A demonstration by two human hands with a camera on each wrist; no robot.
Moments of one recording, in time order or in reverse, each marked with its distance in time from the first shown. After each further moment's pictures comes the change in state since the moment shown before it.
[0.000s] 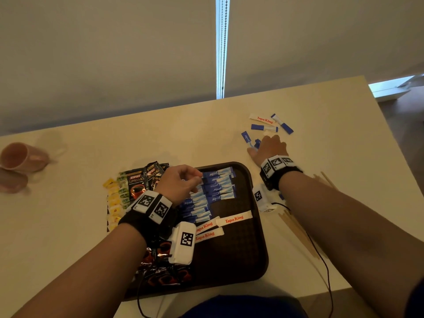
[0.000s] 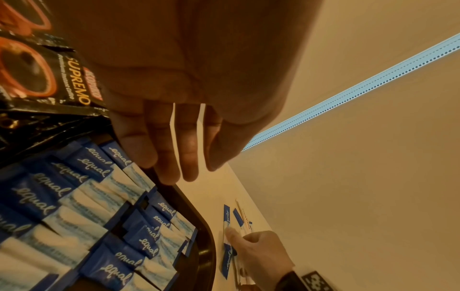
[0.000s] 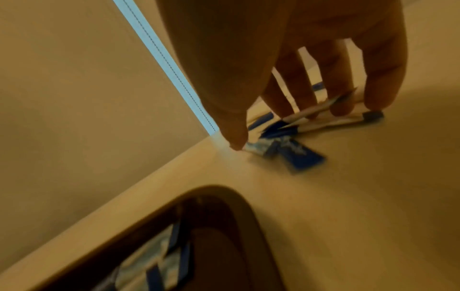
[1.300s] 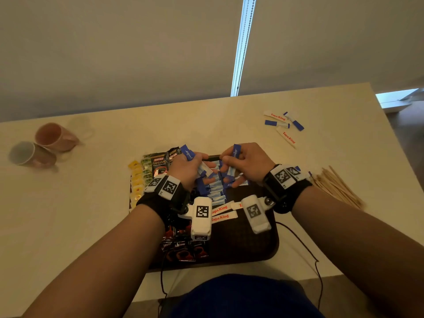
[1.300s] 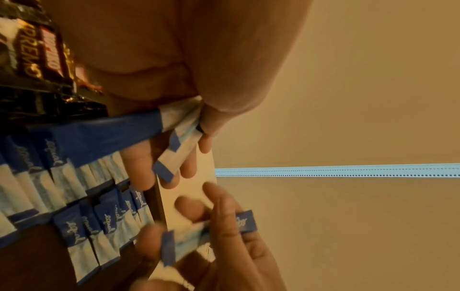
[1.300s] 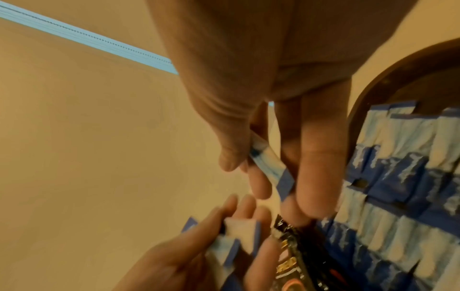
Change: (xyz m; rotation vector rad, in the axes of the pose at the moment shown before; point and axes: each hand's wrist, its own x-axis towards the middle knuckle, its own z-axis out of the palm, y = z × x) left_hand -0.040 0.001 -0.014 -0.637 0.082 -0.200; right_hand -0.143 -0.056 -0.011 0.939 -0.417 -0.445
